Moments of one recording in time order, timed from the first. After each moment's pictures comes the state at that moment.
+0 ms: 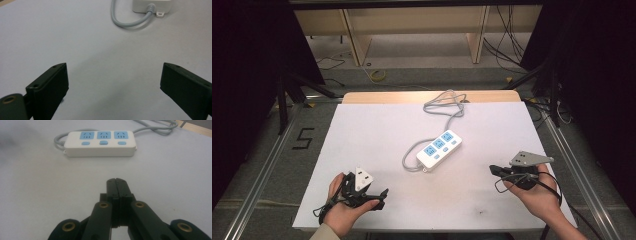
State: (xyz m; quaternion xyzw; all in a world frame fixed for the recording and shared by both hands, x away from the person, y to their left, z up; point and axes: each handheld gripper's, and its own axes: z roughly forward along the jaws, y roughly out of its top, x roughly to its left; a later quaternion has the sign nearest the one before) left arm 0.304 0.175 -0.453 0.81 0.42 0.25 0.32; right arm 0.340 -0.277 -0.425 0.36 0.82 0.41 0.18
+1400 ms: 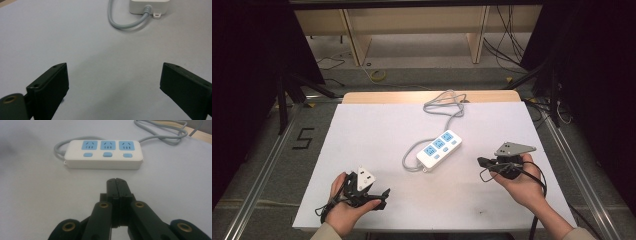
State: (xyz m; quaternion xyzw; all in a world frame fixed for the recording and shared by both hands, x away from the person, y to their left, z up) left arm 0.306 0.171 -0.453 0.81 0.42 0.25 0.32; right arm 0.365 -0.247 -0.421 0.35 0.82 0.41 0.17
